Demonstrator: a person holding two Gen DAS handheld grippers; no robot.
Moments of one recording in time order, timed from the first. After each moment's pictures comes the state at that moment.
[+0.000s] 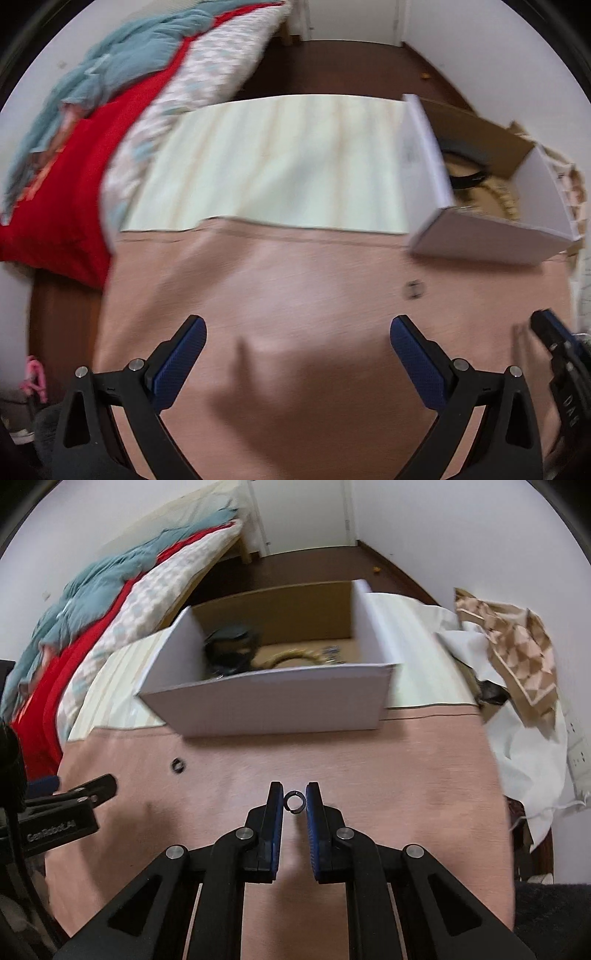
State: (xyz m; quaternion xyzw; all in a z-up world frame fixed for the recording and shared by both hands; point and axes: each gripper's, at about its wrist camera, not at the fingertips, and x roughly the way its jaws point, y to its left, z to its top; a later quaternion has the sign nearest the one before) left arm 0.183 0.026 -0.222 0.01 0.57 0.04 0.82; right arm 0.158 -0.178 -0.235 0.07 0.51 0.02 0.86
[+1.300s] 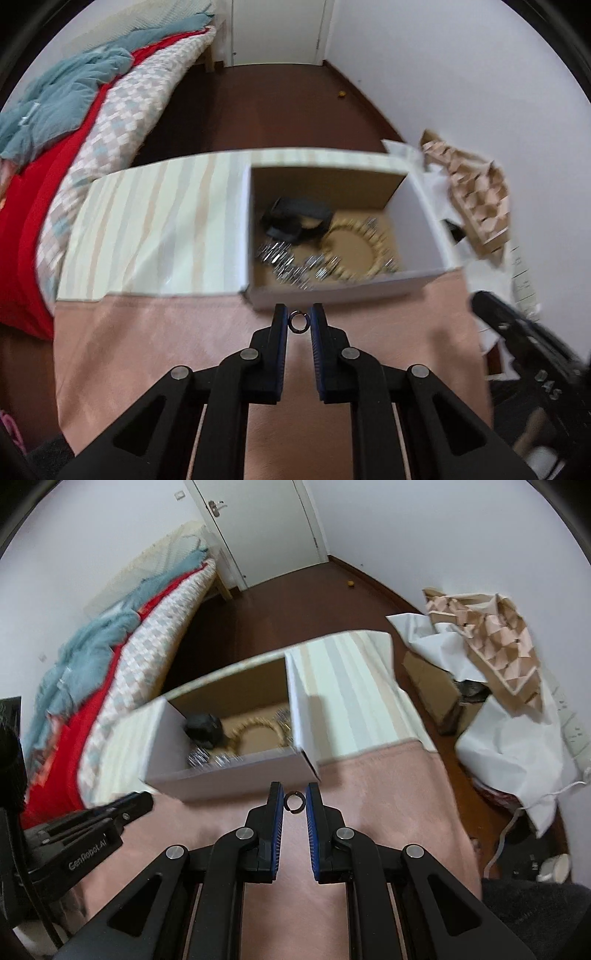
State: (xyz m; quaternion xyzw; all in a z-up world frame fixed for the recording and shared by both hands) left arm 0.207 -0.041 -0.157 -0.02 0.54 -0.11 0.84; right arm 0.182 -0.237 -0.176 0.18 0.47 0.04 0.87
